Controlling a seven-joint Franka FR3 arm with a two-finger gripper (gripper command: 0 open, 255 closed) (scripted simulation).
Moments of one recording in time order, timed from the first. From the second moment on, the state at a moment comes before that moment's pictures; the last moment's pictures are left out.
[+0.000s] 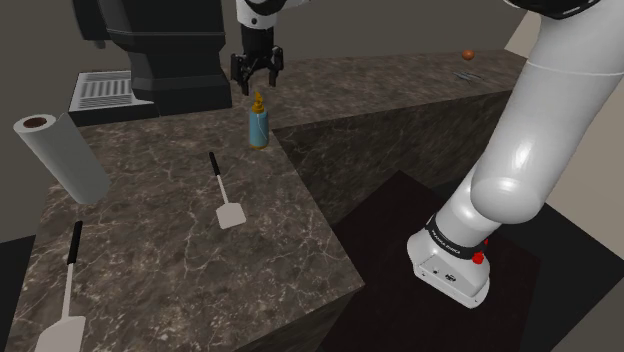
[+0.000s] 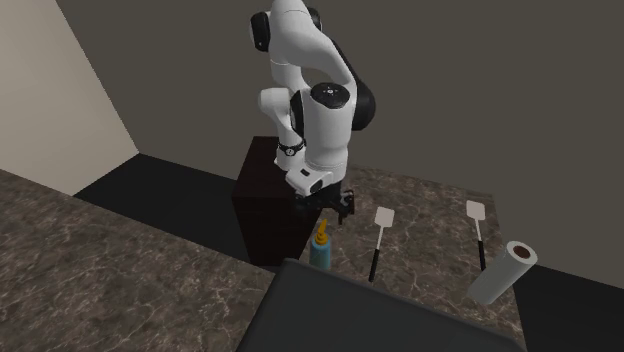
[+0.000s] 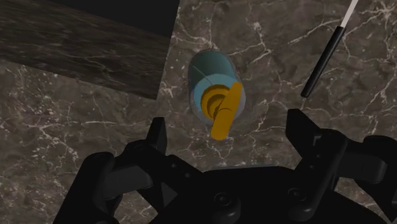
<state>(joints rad) 0.07 0.21 0.18 -1.79 -0.06 2.00 0.27</state>
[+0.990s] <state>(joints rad) 0.08 0.25 0.18 -1.84 -0.07 2.09 0.28</state>
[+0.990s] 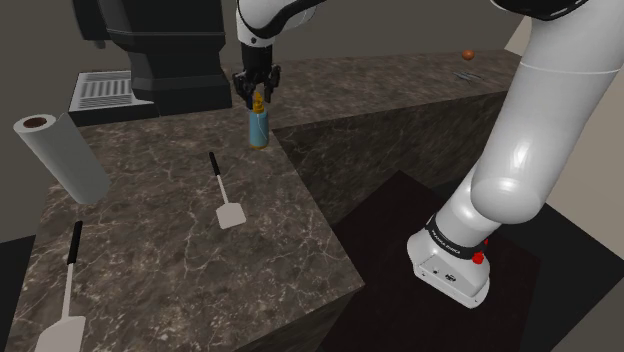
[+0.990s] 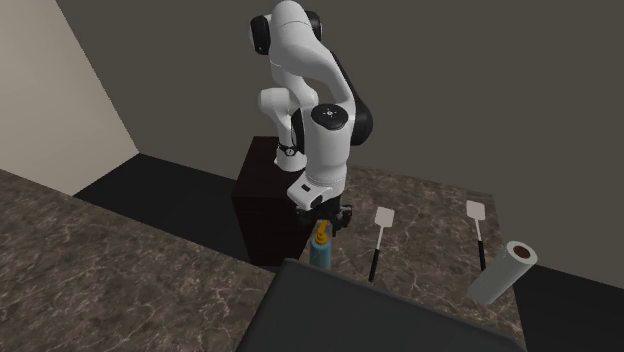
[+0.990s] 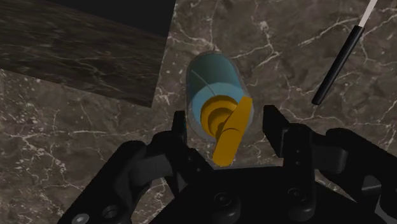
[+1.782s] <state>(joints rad) 0.08 0.24 0.18 -1.82 -0.07 2.06 0.28</state>
